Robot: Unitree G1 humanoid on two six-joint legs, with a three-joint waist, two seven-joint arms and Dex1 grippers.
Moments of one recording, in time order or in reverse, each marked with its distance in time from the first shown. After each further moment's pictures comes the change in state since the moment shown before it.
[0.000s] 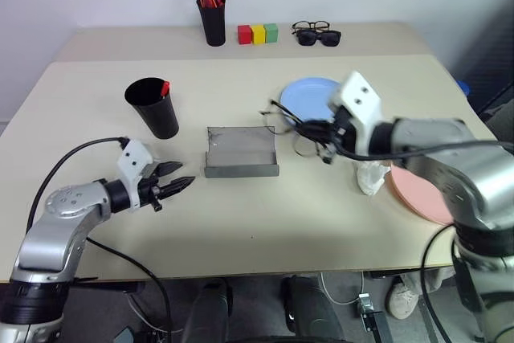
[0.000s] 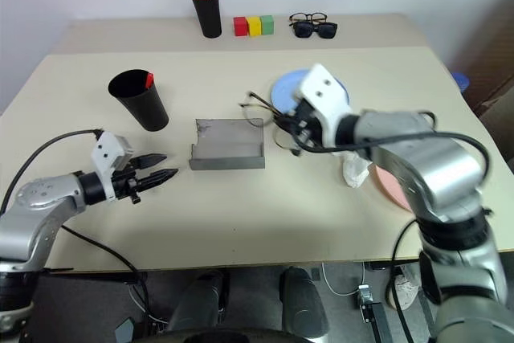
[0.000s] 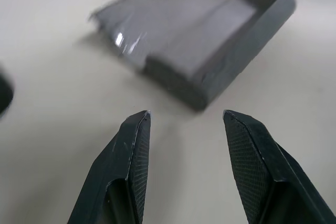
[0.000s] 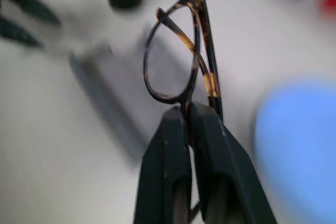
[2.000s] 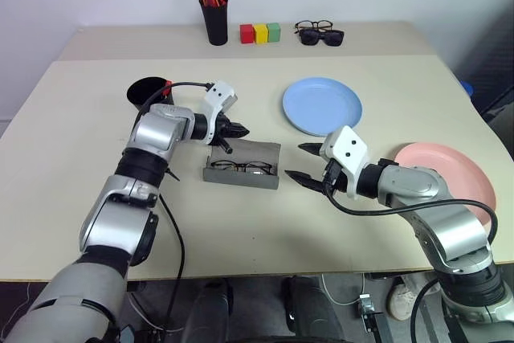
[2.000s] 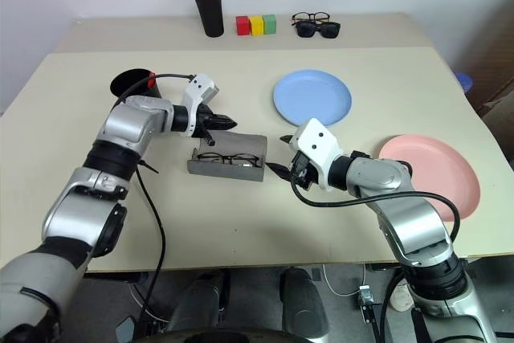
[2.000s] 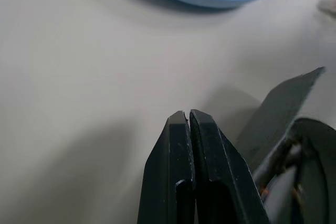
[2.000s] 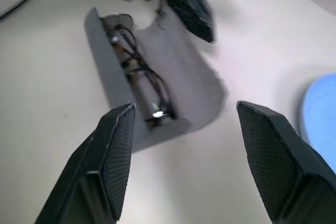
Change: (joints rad) left arm -0.865 -0.294 -0.391 0.722 0.252 0.198 -0.134; right arm 0.409 0.044 -0.080 -0.133 -0.188 -0.219 0.044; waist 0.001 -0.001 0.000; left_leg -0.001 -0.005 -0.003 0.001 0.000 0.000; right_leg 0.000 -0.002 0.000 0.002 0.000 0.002
